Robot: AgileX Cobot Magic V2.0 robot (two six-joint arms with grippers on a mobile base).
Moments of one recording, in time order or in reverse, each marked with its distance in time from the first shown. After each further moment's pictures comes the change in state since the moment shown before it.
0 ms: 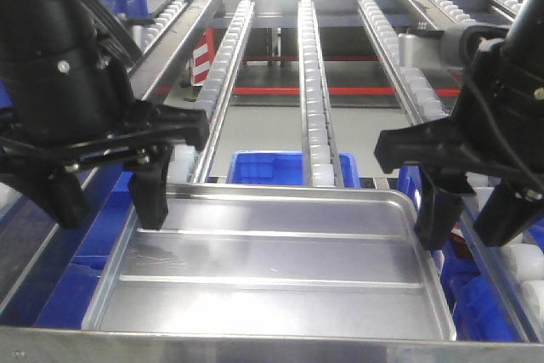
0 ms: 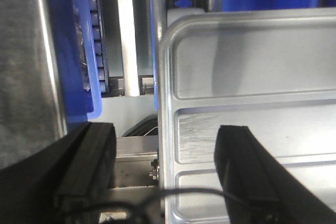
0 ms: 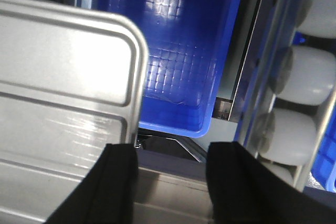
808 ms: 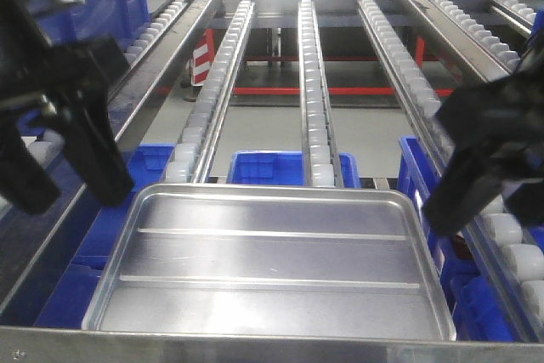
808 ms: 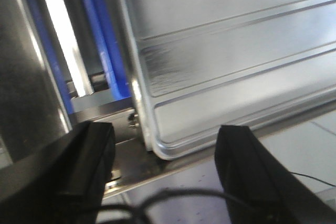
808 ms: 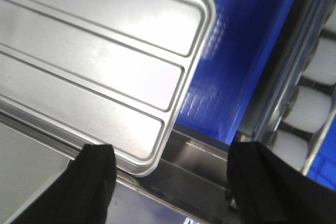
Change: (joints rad) left arm 0.151 -0.216 0.127 -0.384 0.023 0.554; right arm 0.034 -0.291 0.164 0.143 -0.042 -0.236
